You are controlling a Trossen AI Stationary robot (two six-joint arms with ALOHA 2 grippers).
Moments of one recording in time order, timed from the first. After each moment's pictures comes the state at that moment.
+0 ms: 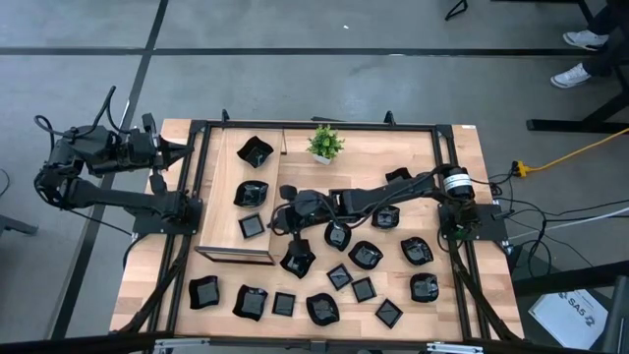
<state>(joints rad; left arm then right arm) 0.04 0.41 1.16 -0.98 -0.32 0.12 0.11 2.01 1.53 0.07 0.00 -0.22</state>
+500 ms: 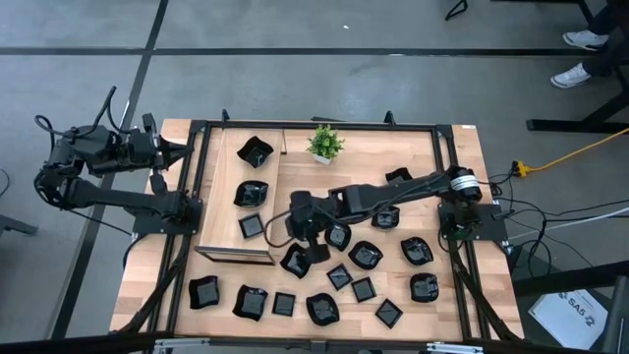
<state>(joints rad) 0.04 0.41 1.16 -0.98 -0.32 0.12 0.17 1.97 1.78 -0.63 0.00 -0.16</state>
